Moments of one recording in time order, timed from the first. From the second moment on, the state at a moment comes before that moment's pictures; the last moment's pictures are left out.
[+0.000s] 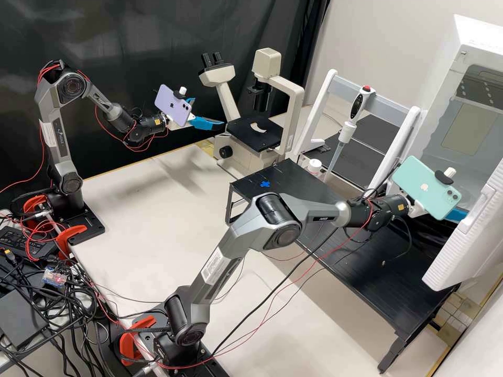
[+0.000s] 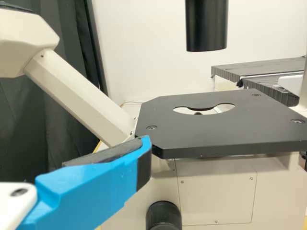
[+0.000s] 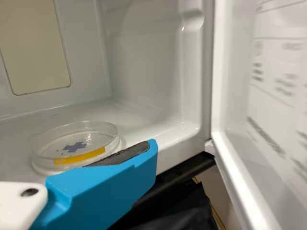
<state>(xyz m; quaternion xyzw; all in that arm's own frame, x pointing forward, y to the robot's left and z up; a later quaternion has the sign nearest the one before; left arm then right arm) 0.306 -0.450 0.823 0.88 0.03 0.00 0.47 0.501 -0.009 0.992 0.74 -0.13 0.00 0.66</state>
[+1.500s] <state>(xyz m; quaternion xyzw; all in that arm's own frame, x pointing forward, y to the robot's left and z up) 0.306 -0.450 0.823 0.88 0.03 0.00 0.47 0.541 -0.018 0.972 0.70 -0.11 0.00 0.70</state>
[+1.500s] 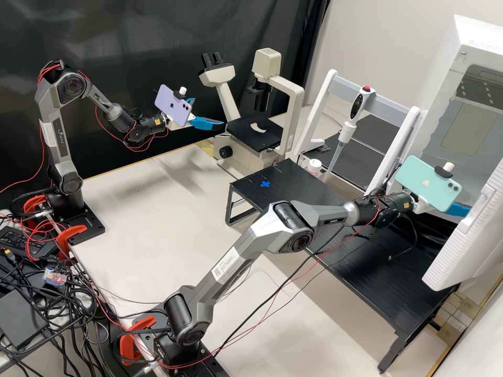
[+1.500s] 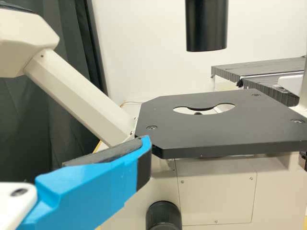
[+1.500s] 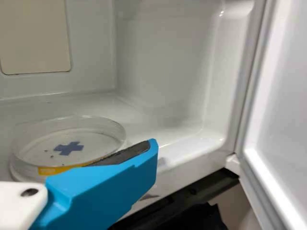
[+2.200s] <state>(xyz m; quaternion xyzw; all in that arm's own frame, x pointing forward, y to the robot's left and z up) 0.306 -0.450 0.823 0.88 0.03 0.00 0.47 0.544 -0.034 0.965 0.71 -0.09 -0.02 0.70</state>
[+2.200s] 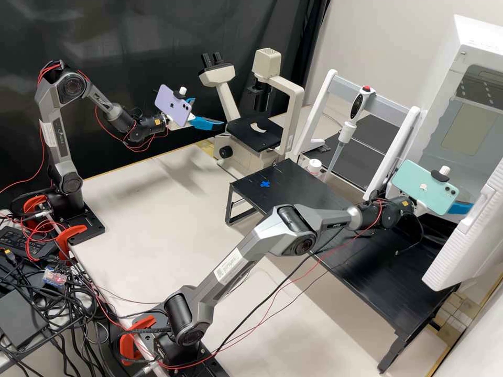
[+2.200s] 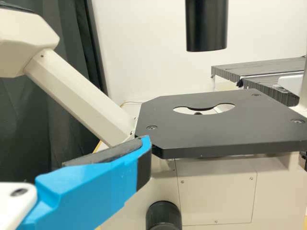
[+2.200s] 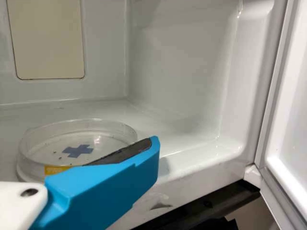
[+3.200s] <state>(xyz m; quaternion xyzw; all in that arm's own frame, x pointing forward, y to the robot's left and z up) 0.306 -0.450 0.823 0.88 0.03 0.00 0.47 0.527 -0.043 0.976 0.70 -0.09 -0.03 0.71</state>
